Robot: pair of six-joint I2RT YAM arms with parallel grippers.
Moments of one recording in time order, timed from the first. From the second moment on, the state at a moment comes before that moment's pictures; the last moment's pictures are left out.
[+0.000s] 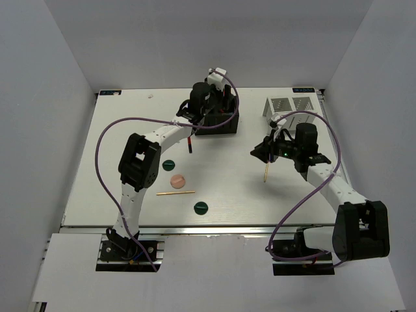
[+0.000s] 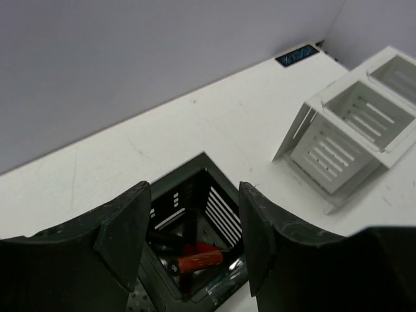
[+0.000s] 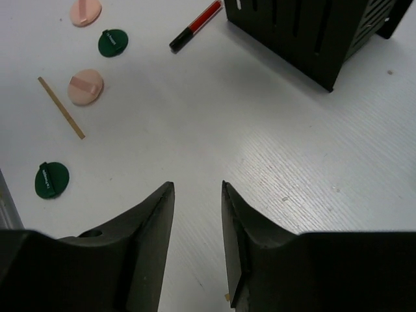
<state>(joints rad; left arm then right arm) -0.56 2.19 1.79 0.33 0.06 -0.05 0.15 1.24 0.73 0.05 -0.81 -0.16</state>
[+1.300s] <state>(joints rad) -0.34 0.61 0.86 -0.41 -0.36 -0.56 0.89 2.22 1.67 -0.21 0.21 0.32</state>
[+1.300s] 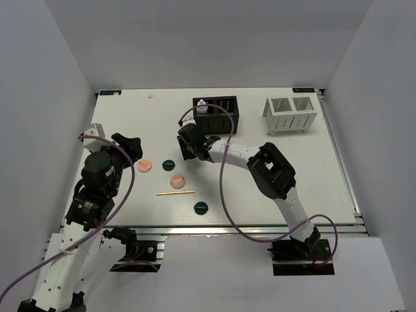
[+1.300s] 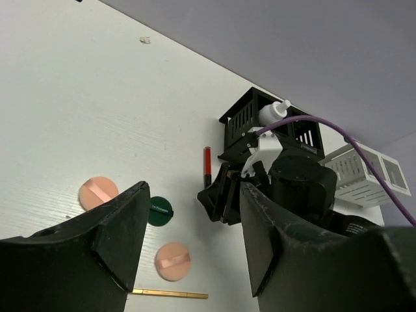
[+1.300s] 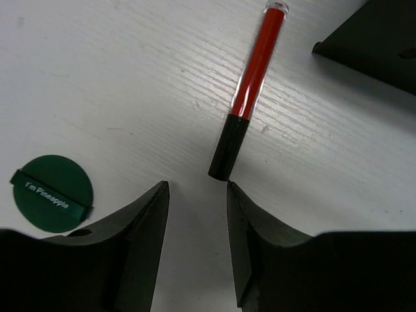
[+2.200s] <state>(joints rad) -0.34 0.63 0.88 -0.48 -0.36 -0.58 0.87 2.33 1.76 -0.17 0.31 0.33</state>
